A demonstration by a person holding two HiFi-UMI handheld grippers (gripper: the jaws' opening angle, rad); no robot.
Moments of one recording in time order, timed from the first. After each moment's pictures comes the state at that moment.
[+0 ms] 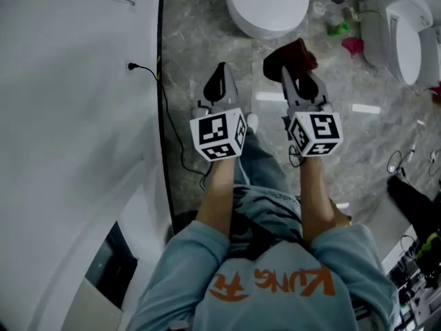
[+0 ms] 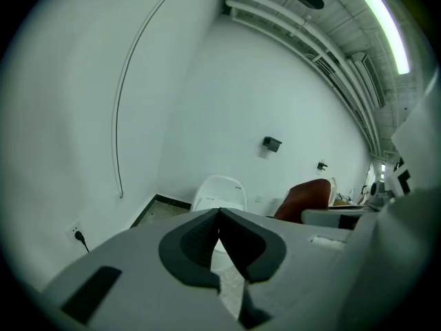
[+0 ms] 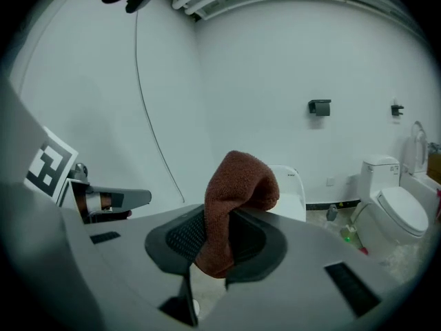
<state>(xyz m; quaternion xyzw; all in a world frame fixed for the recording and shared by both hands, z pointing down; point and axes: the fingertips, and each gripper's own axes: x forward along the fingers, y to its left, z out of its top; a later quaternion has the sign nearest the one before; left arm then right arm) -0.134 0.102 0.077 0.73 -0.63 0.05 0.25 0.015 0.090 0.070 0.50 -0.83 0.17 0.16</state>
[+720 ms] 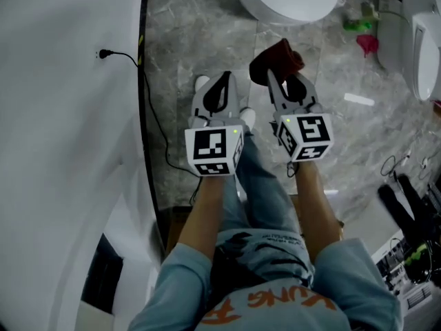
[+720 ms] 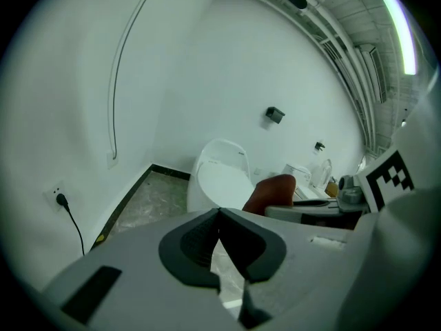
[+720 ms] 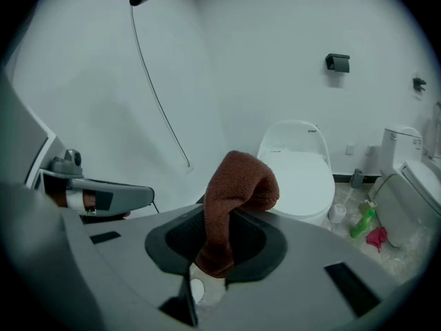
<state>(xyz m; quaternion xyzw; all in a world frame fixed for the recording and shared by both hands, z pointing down) -0.146 0.108 0.247 0.74 -0.58 0.10 0.31 -0.047 0.083 0.262 0.44 -0.84 0.22 0.24</state>
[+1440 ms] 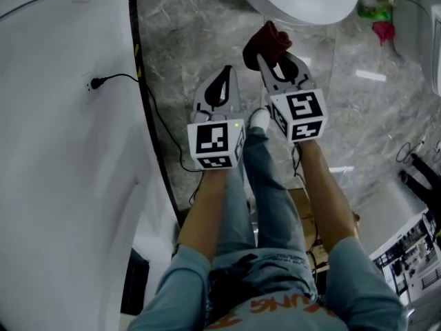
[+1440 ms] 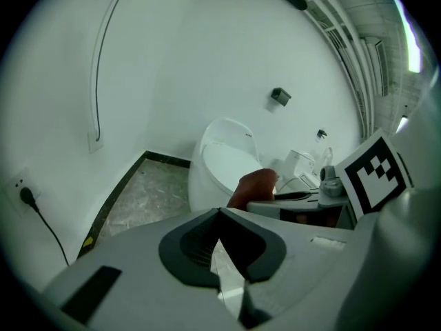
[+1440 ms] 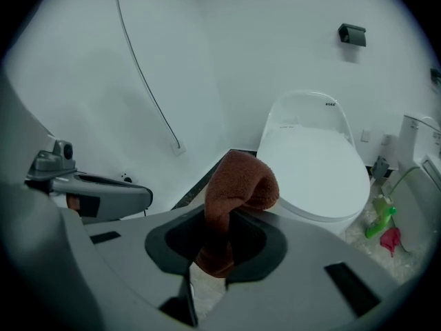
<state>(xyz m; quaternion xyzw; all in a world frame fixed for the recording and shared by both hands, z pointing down) -0.159 0.036 0.364 0.75 -0.55 0.14 0.34 -0.086 -0.001 0.383 0.41 -0.83 0.24 0.29</state>
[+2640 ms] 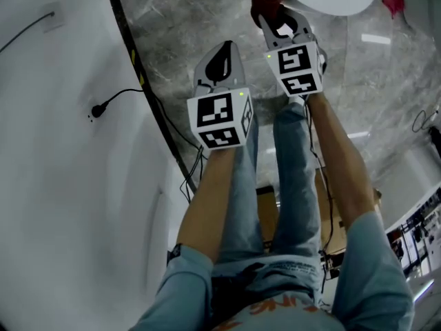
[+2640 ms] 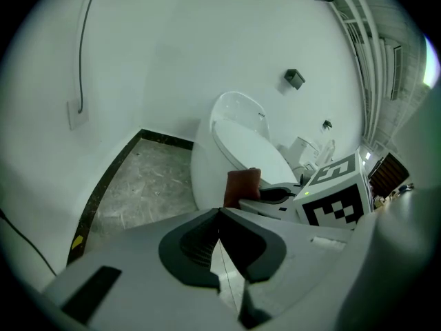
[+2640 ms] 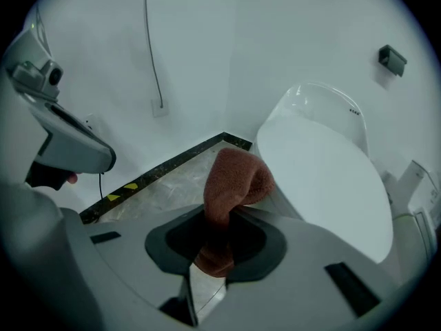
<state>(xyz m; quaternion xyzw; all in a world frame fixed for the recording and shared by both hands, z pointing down) -0.183 -0.026 0.451 0.75 -0.50 0.18 0.40 -0.099 -0.083 0.501 0.42 -0.80 0.14 0.41</state>
